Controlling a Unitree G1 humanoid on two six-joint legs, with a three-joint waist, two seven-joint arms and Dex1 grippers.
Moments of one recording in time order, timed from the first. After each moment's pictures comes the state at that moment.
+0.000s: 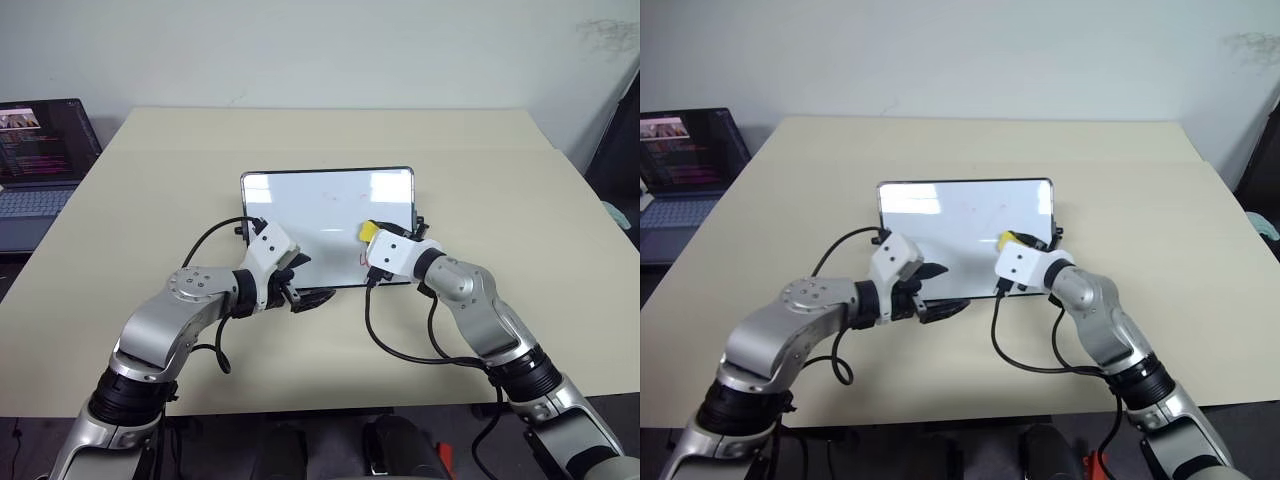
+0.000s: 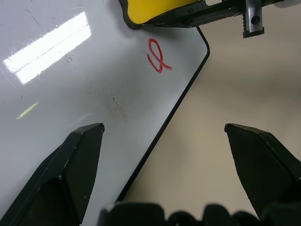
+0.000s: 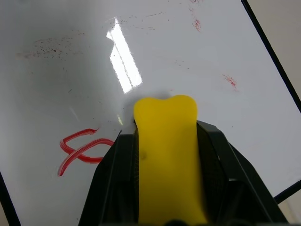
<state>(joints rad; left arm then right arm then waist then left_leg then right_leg) -0.39 0.63 -0.13 -0.38 -0.40 0.87 -0.73 -0.51 -0.40 0.39 -0.11 -0.46 0.29 0.50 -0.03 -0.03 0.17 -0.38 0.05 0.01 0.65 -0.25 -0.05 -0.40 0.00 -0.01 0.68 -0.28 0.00</state>
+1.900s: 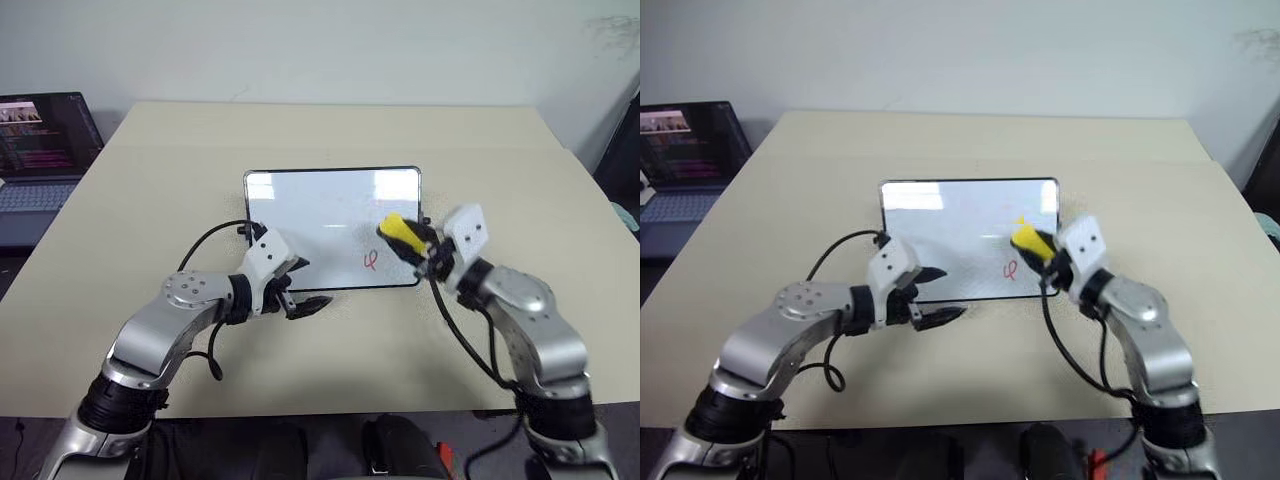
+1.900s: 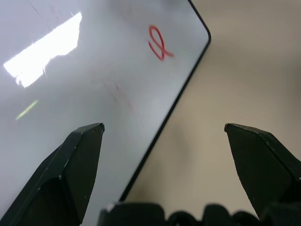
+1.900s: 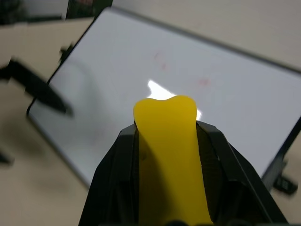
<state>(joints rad) -0.33 0.72 -0.16 -0.39 -0.36 0.77 -0.80 -0.21 -0.44 0.05 -0.51 0.16 0.56 0.65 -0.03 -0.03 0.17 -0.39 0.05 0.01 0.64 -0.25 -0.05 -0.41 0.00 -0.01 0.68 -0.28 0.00</state>
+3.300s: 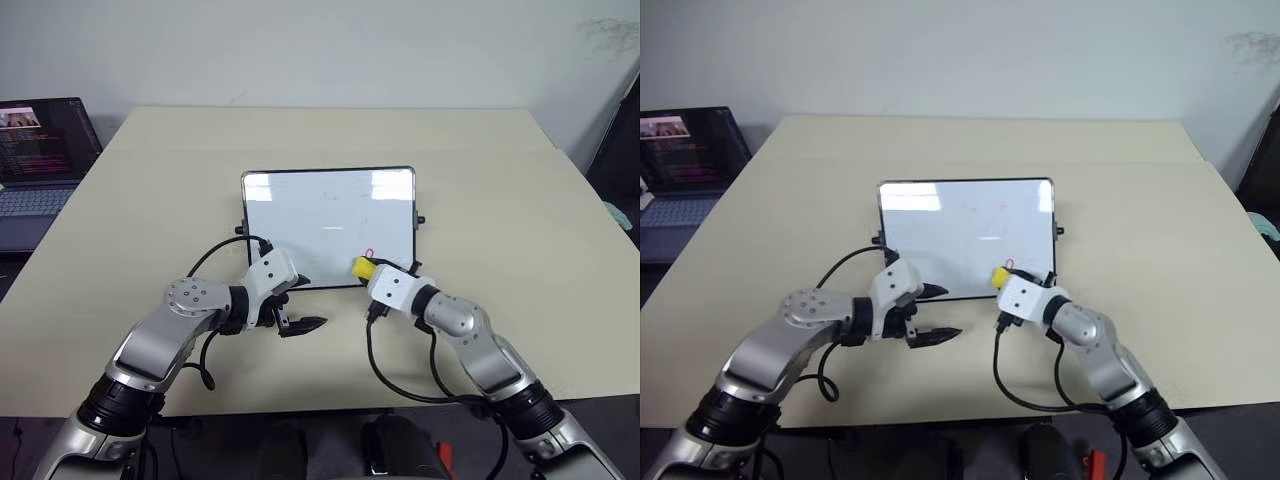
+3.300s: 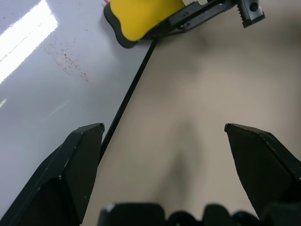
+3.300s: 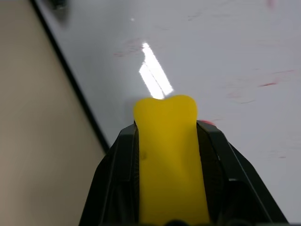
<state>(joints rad) -0.32 0.72 -0.21 -0.29 -0.29 0.63 -0.93 -0.34 -0.37 0.38 -0.11 -0.35 0.19 0.40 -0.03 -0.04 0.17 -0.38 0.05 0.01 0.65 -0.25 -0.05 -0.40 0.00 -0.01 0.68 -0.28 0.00</state>
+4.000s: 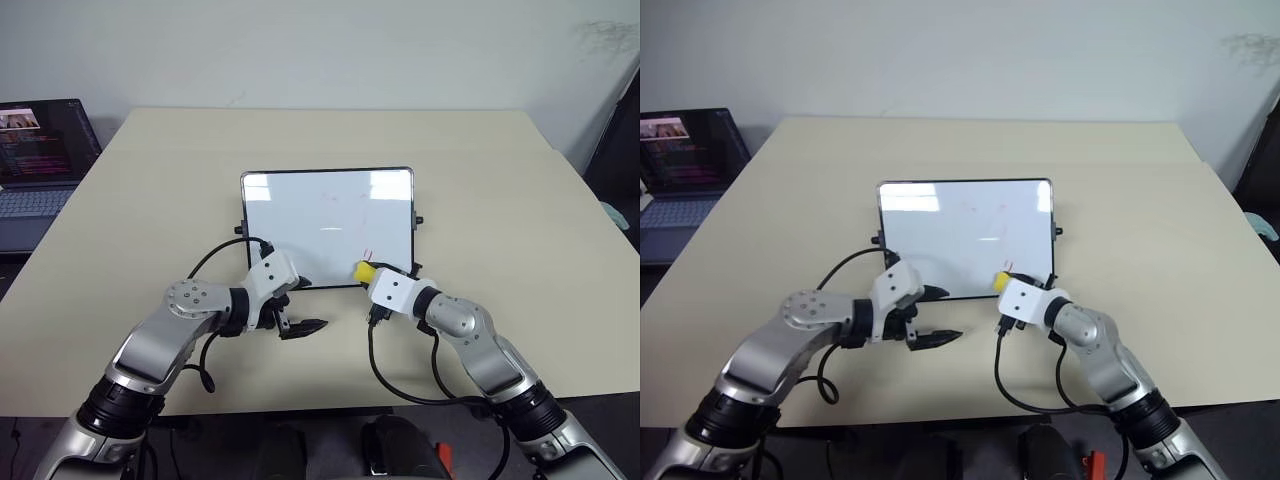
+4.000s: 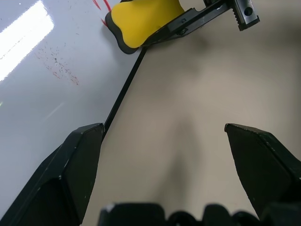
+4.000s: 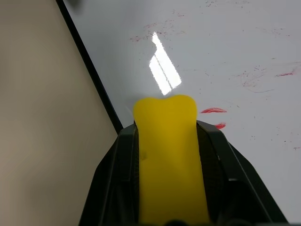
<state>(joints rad) -0.31 0.72 -0.21 -0.30 -0.29 0.64 -0.93 -0.33 -0.39 0.40 -0.14 -0.38 0.22 0.48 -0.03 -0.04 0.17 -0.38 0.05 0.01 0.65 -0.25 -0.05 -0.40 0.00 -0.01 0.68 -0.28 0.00</state>
